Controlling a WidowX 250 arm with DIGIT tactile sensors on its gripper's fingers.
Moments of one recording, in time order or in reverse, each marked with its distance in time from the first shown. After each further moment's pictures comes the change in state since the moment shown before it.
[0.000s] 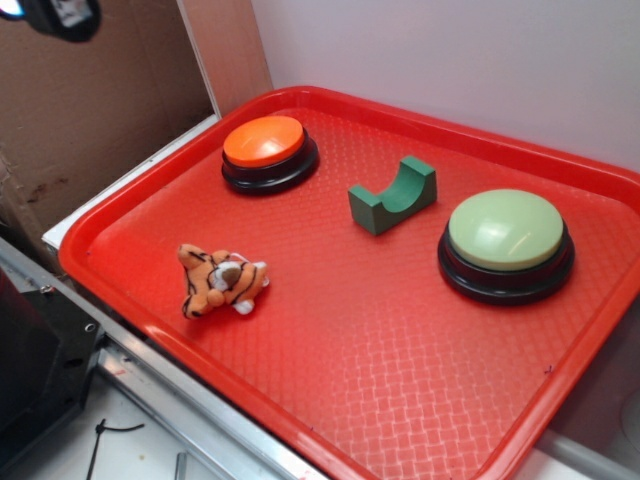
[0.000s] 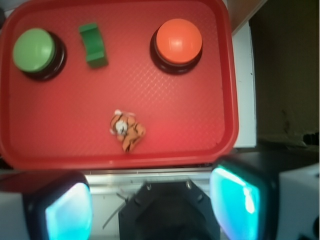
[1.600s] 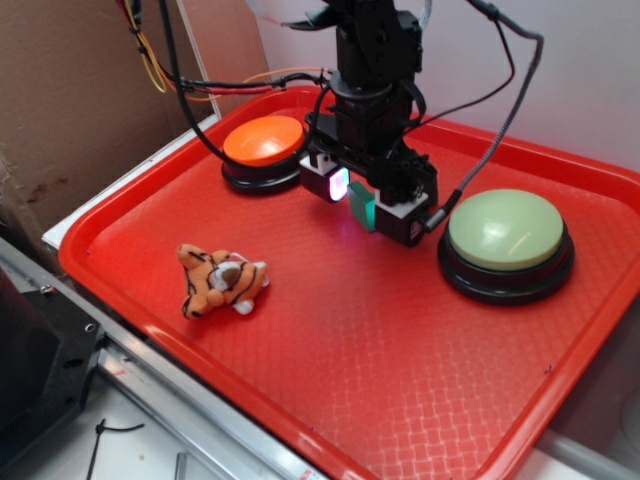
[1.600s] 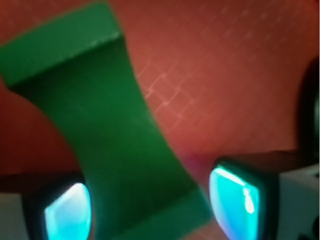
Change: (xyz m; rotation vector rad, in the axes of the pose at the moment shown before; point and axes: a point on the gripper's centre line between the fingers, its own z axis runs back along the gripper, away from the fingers) arm 0.118 -0.060 -0.201 0.133 0.072 0.009
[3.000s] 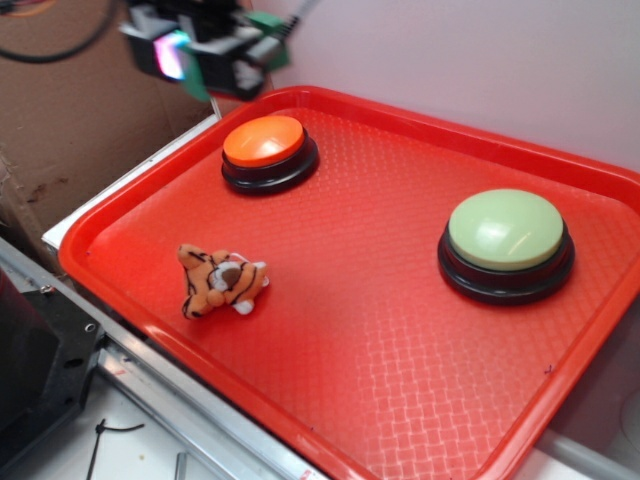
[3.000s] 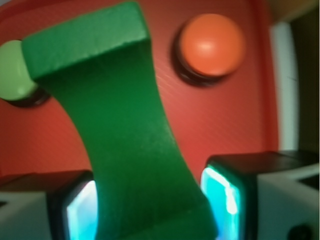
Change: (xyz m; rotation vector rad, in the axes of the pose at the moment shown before) arm -0.100 0.056 0.154 -0.146 -0.025 0.079
